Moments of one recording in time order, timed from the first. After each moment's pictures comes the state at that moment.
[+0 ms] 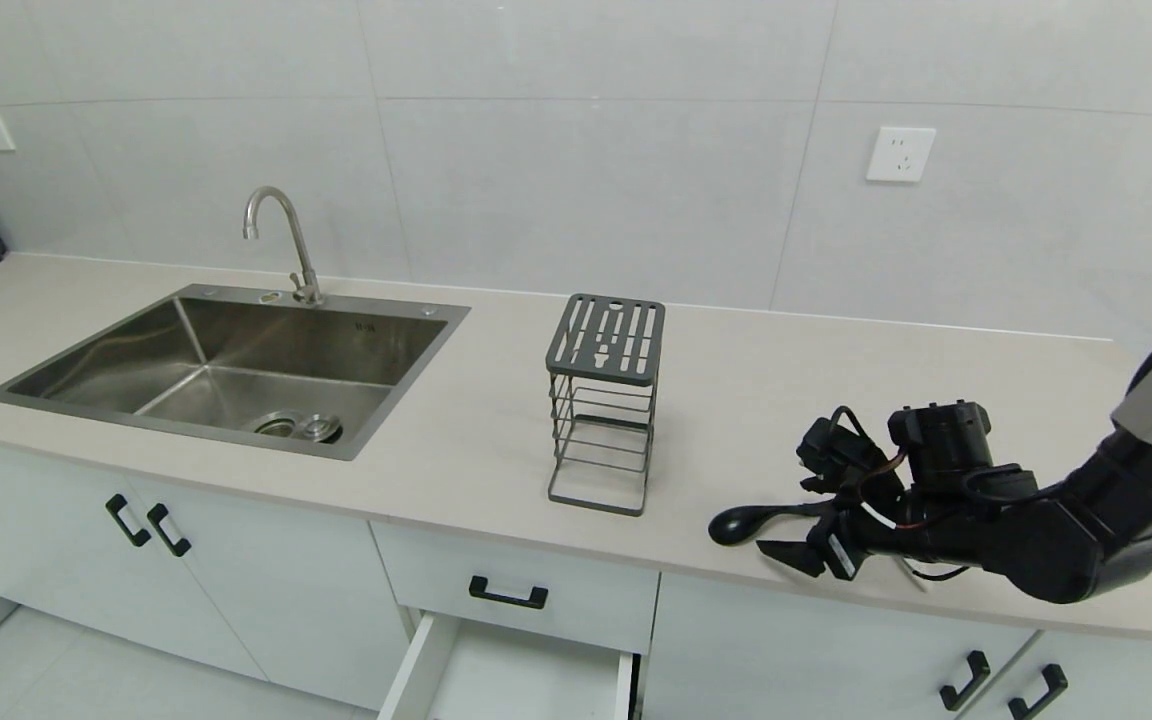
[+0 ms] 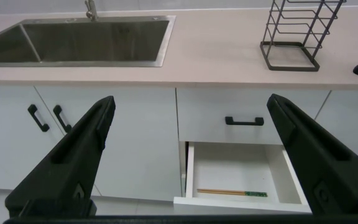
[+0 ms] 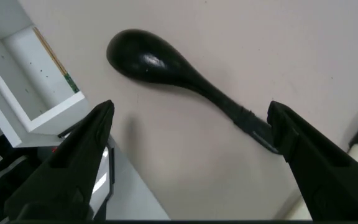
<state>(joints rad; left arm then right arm) 0.00 0.00 0.00 0.00 -0.12 0.05 0.21 2.13 -0.66 -0.69 0.35 -0.48</state>
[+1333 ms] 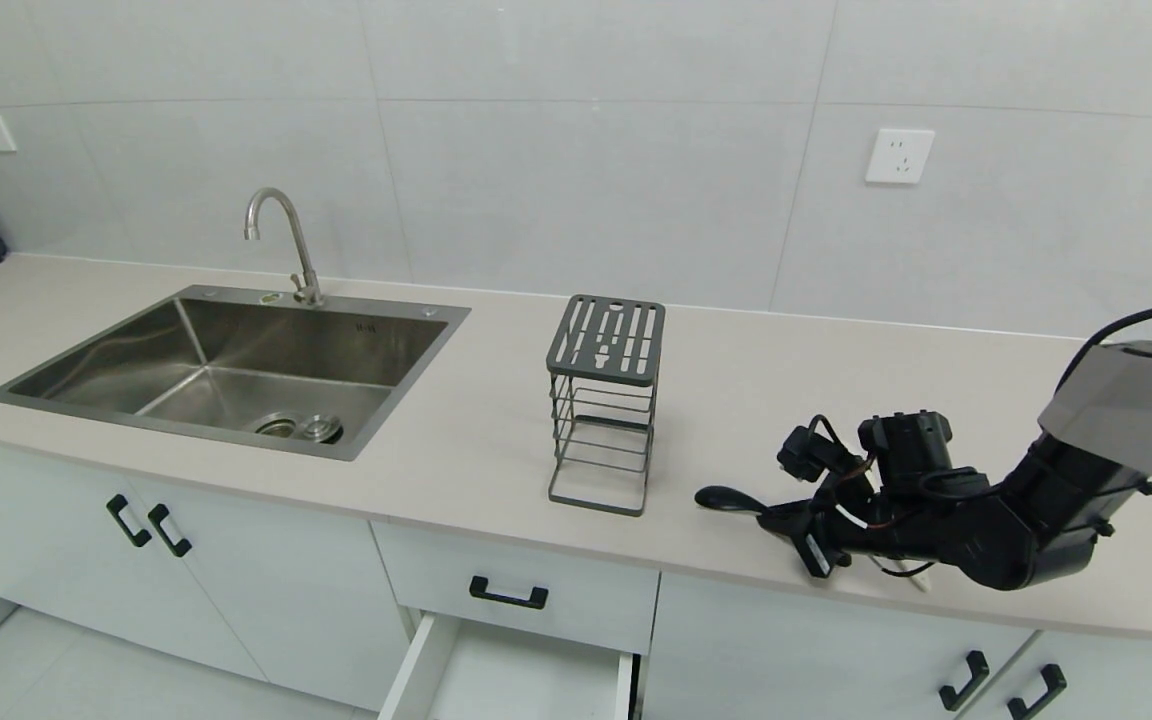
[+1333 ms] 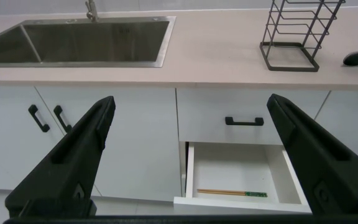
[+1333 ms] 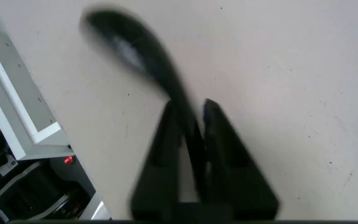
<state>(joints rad) 0.00 0.00 0.00 0.00 -0.12 0.05 0.19 2.27 -0.75 -0.69 0.41 -0.49</state>
